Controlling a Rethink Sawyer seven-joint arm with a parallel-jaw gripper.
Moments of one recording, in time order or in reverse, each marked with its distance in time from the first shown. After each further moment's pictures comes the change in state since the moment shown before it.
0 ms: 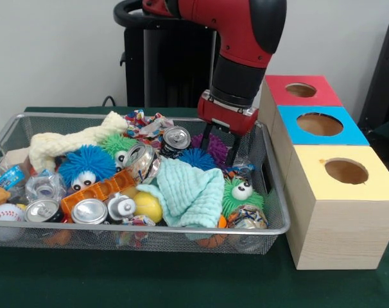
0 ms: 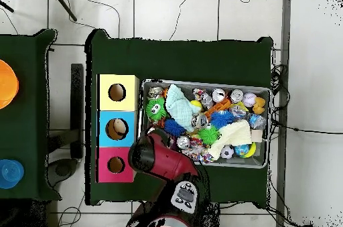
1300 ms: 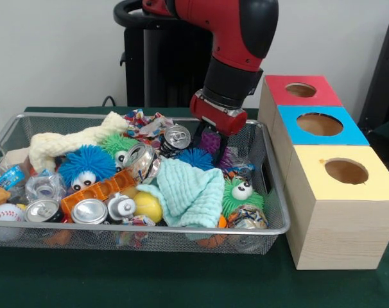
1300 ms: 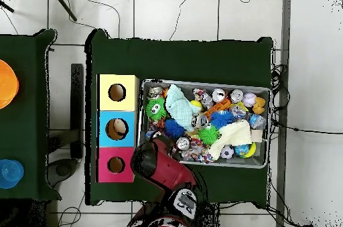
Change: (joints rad) arm 0.008 0.022 0.004 0.086 0.138 -0.103 0.138
